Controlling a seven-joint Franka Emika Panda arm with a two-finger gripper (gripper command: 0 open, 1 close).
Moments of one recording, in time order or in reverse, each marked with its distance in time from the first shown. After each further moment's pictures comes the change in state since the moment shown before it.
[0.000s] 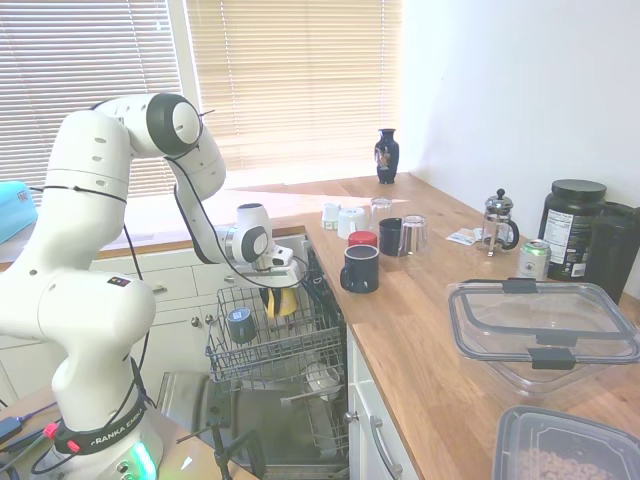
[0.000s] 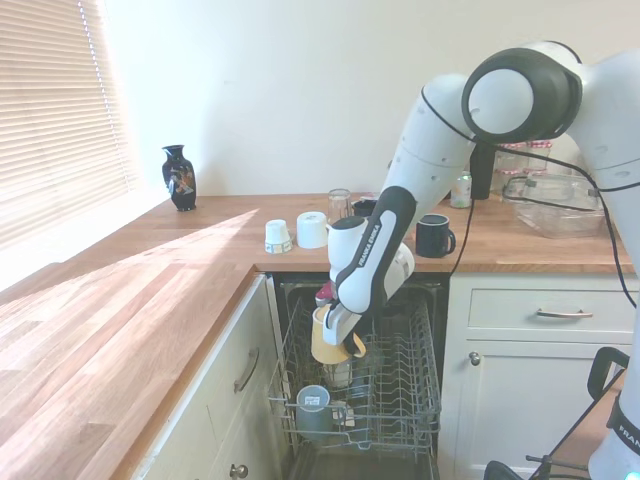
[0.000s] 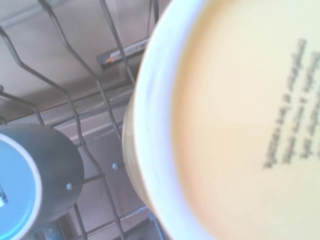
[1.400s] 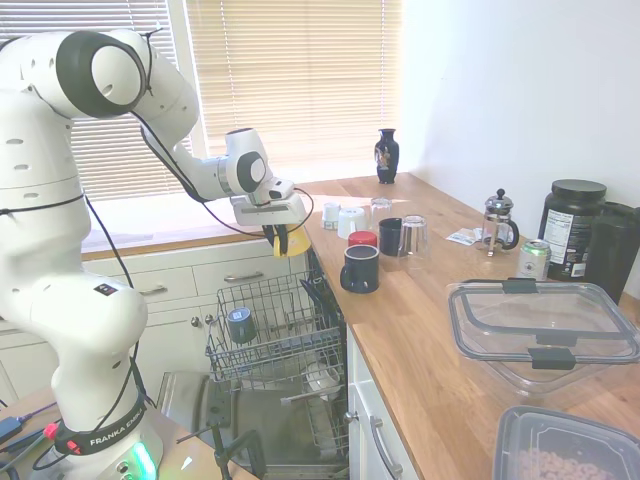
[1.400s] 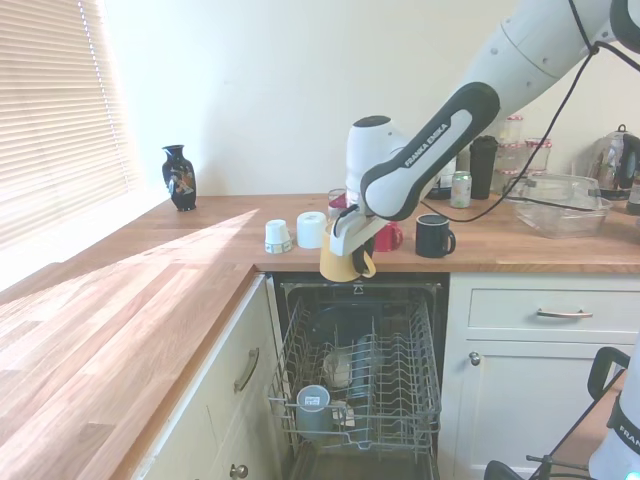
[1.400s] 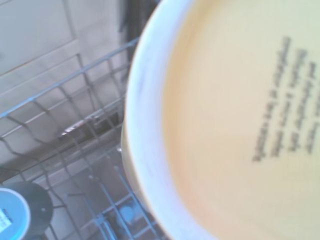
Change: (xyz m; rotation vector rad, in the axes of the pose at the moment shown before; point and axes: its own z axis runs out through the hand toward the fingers) arm 0.038 0.064 -0.195 0.033 0.115 0.179
